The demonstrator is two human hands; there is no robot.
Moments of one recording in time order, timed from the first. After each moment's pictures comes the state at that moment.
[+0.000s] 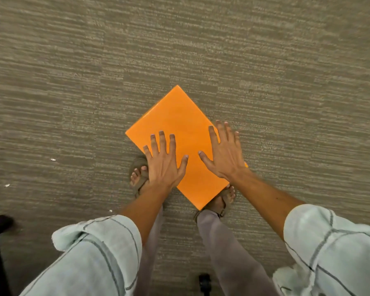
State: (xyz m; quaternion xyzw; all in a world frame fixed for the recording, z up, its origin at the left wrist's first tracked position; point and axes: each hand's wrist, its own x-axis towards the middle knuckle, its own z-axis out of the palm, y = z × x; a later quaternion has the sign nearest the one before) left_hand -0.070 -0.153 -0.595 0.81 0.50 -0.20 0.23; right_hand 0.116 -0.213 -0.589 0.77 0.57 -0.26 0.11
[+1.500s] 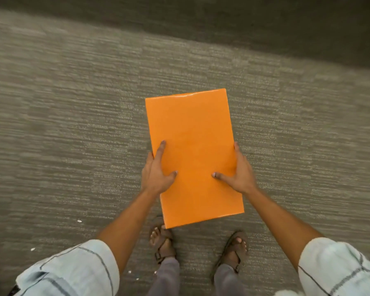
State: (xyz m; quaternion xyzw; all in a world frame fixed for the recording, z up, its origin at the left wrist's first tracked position) left_hand -0.075 0.080 -0.504 0.69 0.57 -0.03 0.45; right_hand 0.159 -0.051 -0.498 0.84 0.33 -0.41 -0.16
